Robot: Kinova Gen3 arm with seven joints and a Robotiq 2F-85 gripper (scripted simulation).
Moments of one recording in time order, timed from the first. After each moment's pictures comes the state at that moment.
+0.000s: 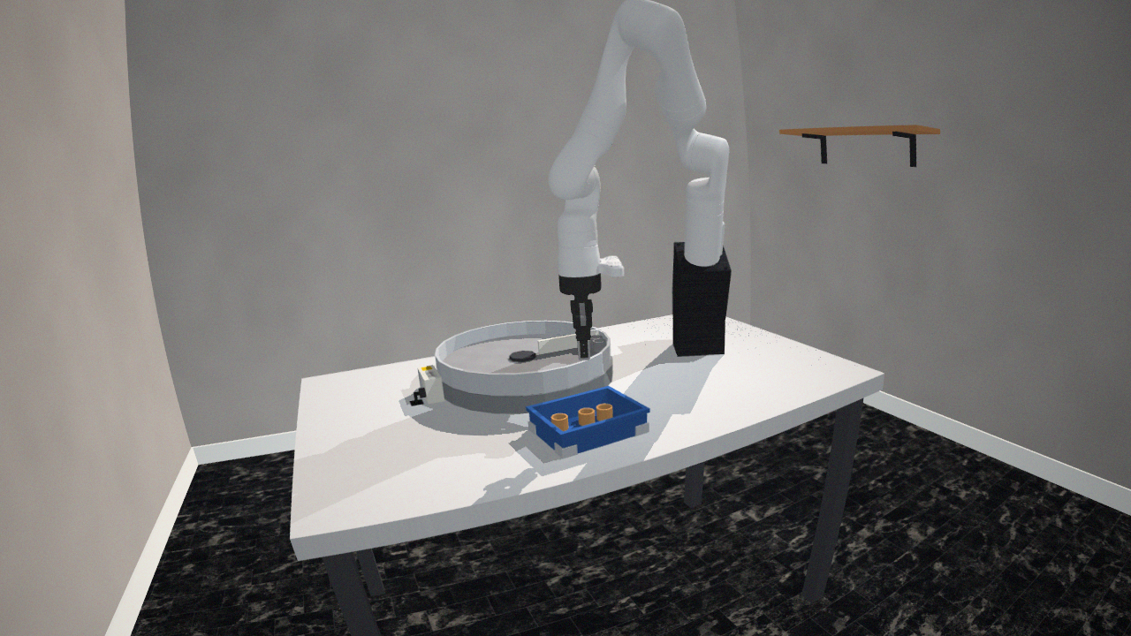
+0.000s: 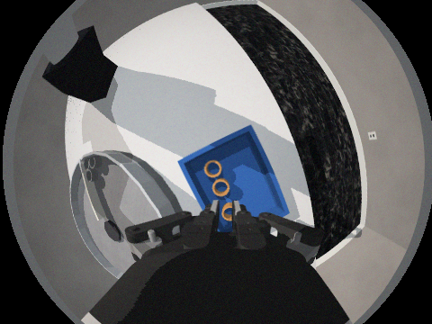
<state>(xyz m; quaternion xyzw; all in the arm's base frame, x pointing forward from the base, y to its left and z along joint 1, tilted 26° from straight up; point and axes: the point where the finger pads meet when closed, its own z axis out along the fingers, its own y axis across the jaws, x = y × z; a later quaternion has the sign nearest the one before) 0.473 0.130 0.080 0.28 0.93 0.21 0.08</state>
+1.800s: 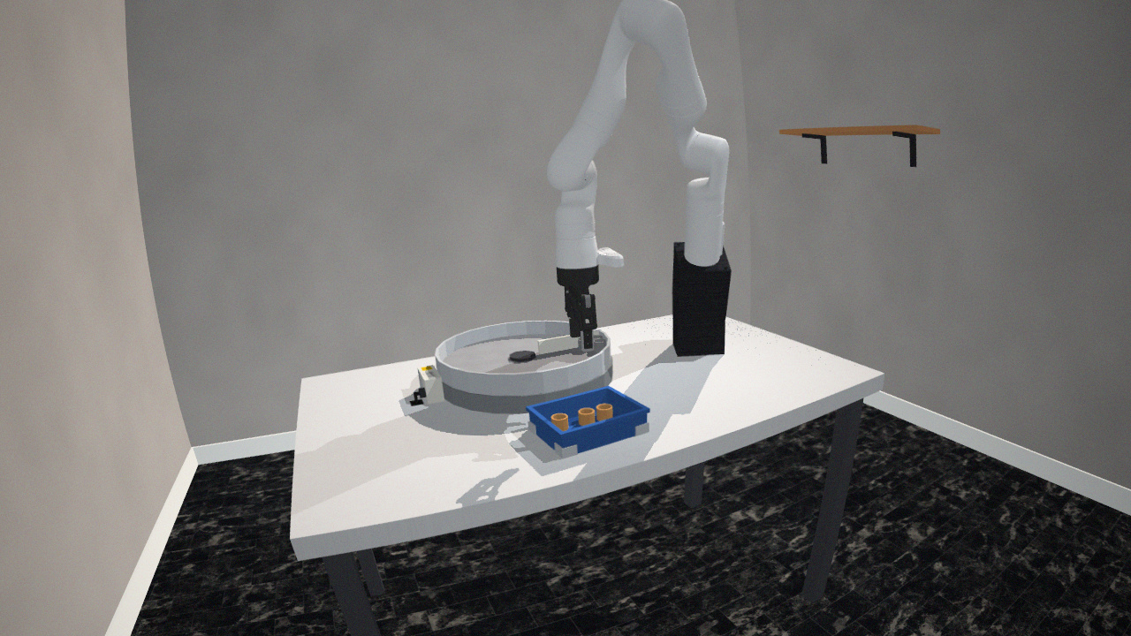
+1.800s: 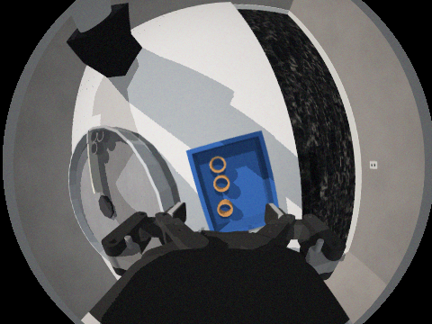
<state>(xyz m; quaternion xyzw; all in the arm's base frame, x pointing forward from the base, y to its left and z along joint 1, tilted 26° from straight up) 0.472 0.123 0.094 0.19 0.96 0.20 0.10</state>
